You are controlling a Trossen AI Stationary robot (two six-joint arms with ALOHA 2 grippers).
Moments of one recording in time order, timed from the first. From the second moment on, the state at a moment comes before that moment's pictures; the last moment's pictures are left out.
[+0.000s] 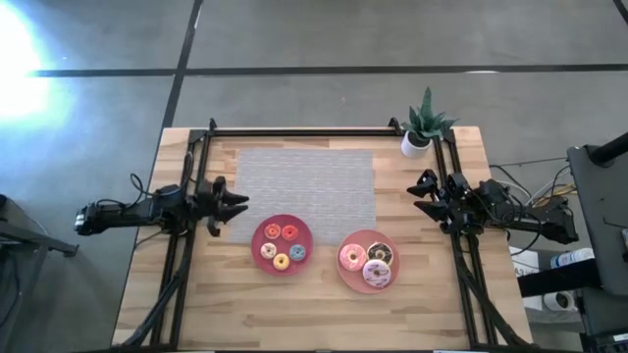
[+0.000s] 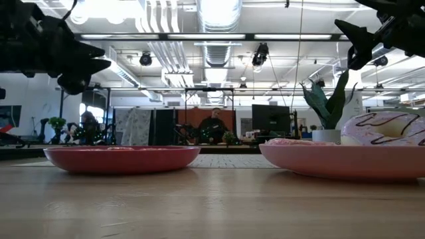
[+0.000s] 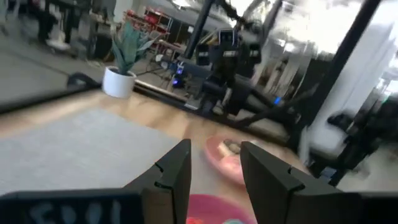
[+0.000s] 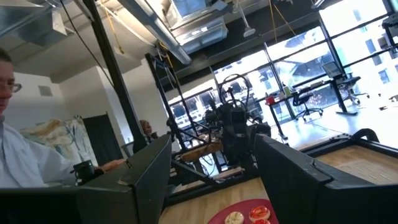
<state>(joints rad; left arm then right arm) 0.05 0.00 0.01 0.04 -0.04 -0.38 -0.15 0.03 0.01 0.40 -0.18 0.50</state>
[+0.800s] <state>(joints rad) 0.04 0.02 0.01 0.03 -0.02 -0.09 -0.15 0.03 0.01 0.40 -0.18 0.51</state>
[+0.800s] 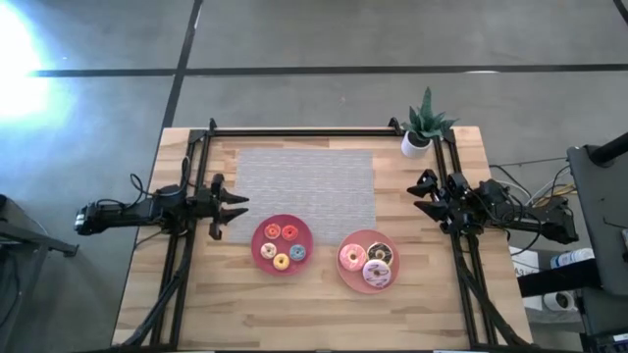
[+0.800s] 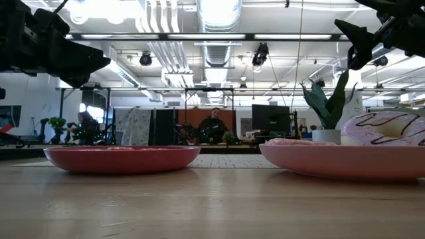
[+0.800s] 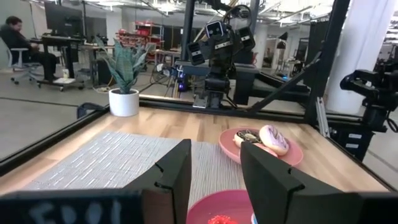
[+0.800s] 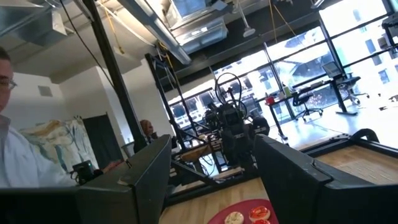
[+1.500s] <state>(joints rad) 0.04 0.03 0.01 0.03 -0.02 -0.11 -0.15 0.03 0.01 0.40 -0.18 0.51</state>
